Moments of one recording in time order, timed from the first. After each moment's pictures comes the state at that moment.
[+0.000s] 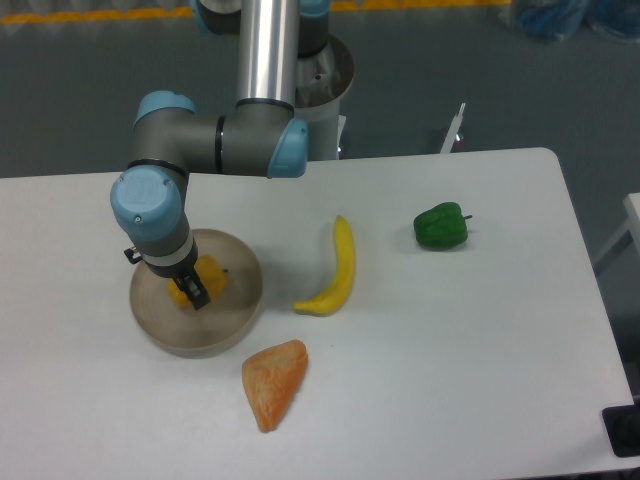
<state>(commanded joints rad) 1.71 -1.95 -1.59 -1.23 1.53 0.89</state>
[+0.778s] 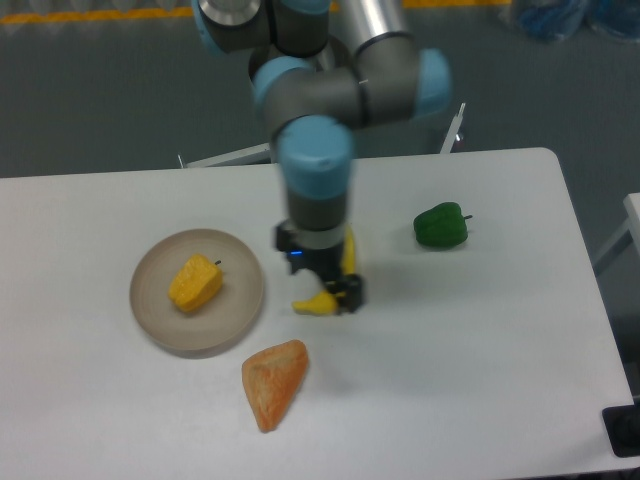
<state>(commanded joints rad) 2.22 -1.89 -1.45 -1.23 1.54 1.22</state>
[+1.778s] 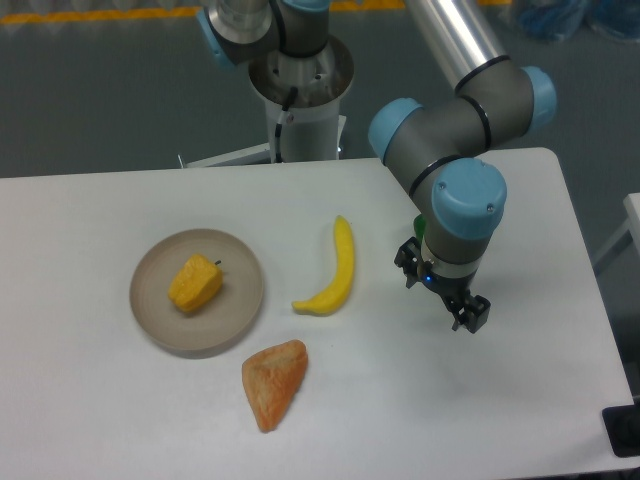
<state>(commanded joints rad) 2.26 -2.03 -1.39 -1.26 1.61 1.34</state>
